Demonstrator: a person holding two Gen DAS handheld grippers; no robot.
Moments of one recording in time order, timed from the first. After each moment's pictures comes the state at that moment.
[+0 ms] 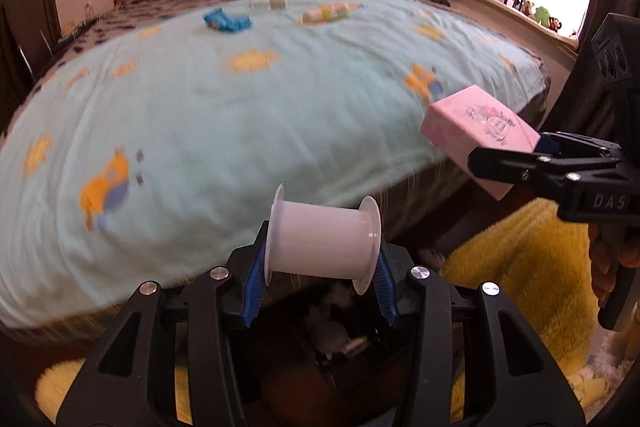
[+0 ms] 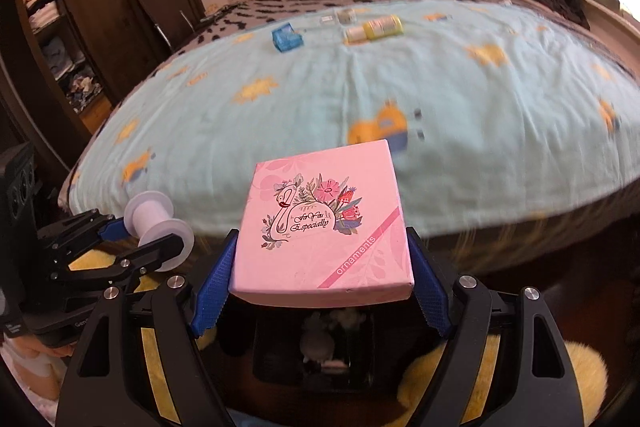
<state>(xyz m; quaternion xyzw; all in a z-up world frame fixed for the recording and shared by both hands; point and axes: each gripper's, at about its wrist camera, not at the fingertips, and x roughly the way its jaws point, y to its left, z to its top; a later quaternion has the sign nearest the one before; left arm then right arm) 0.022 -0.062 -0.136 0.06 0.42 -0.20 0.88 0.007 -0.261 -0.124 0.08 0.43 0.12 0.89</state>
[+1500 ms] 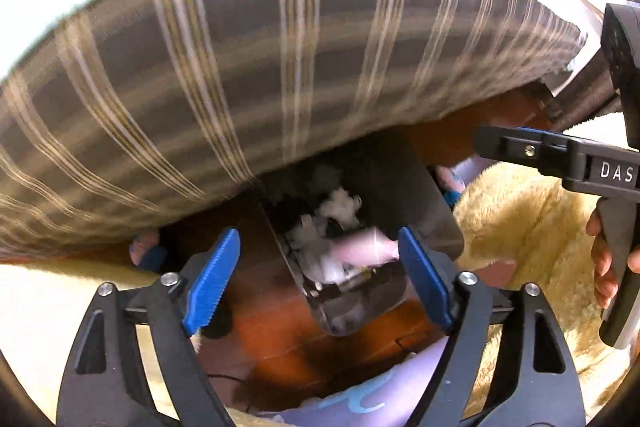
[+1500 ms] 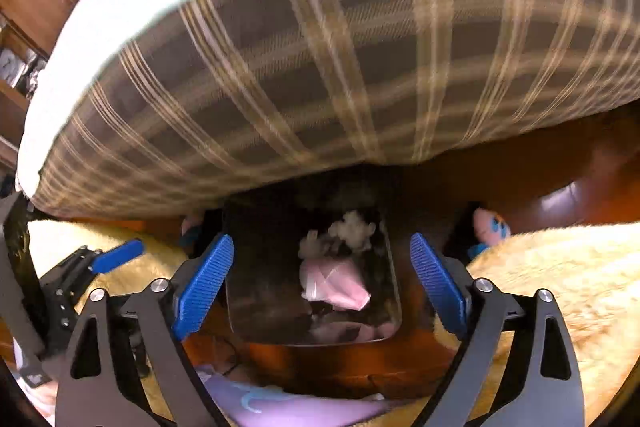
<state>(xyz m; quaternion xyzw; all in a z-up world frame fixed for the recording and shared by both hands) 0.013 -0.049 -0.253 0.04 0.53 -0.17 0.83 0.011 -0.261 -0.244 0.14 0.53 0.07 0.83</state>
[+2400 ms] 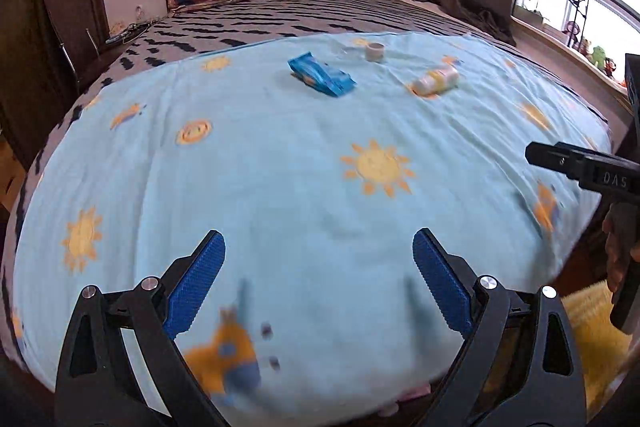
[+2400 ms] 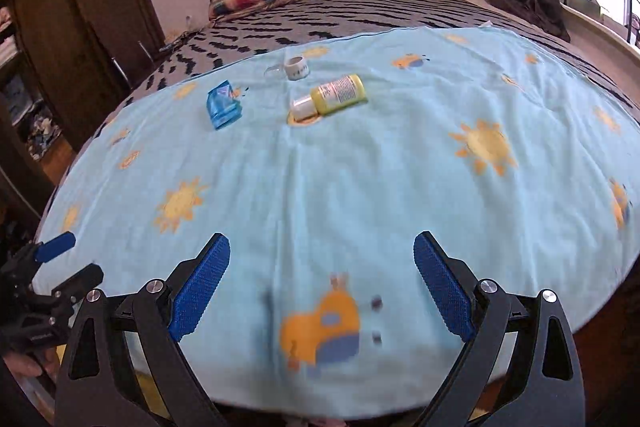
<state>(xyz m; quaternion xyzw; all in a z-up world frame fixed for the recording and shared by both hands) 0.152 -0.015 -0.090 0.05 0.39 -0.11 0.91 0.158 -0.277 -0.090 0.09 0.40 0.05 0.91</state>
